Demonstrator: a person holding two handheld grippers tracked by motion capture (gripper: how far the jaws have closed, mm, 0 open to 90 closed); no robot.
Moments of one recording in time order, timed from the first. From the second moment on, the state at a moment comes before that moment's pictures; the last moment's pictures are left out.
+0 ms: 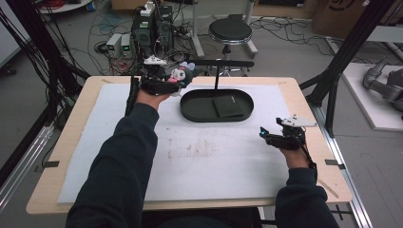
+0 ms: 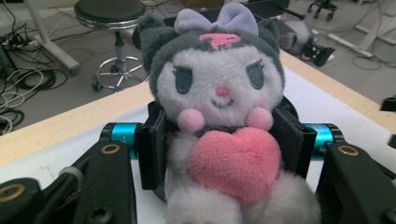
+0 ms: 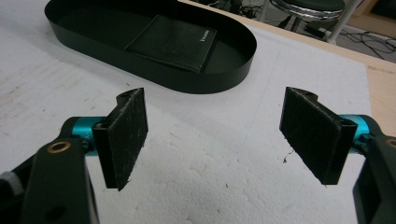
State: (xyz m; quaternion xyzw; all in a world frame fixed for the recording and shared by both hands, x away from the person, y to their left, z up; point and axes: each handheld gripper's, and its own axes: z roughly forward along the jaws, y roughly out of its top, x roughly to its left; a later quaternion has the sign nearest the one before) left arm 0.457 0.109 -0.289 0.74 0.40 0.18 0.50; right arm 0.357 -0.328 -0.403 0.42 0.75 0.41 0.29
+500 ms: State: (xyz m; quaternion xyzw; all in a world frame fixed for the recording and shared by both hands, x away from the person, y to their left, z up) left arm 0.485 0.098 -0.284 0.71 0.44 0.18 0.52; right arm 0.357 -0.328 -0.403 0.42 0.75 0.42 0.29
